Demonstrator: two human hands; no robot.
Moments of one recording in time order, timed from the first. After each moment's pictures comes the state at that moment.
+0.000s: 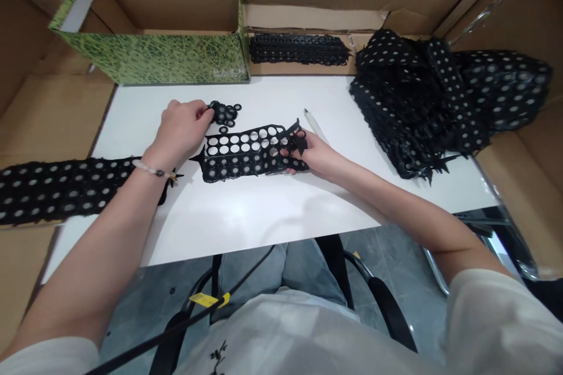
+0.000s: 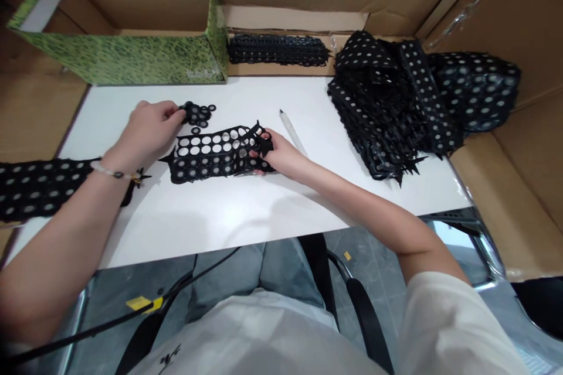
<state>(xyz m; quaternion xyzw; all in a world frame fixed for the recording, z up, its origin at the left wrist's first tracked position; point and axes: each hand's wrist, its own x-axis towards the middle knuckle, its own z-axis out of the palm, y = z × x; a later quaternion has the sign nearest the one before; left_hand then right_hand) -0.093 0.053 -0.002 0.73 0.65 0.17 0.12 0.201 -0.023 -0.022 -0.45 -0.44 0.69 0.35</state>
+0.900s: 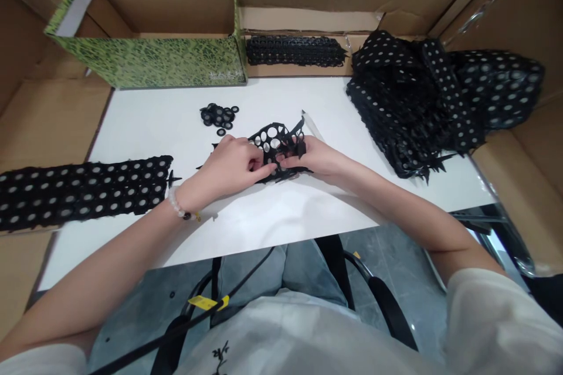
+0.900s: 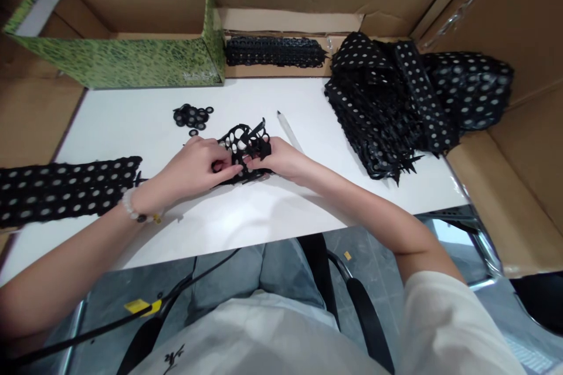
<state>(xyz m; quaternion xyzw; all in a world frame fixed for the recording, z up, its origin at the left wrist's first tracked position) -0.017 -0.013 0.004 0.90 0.41 0.06 0.14 0.204 -0.026 -0.011 -0.46 -0.46 0.69 0.33</state>
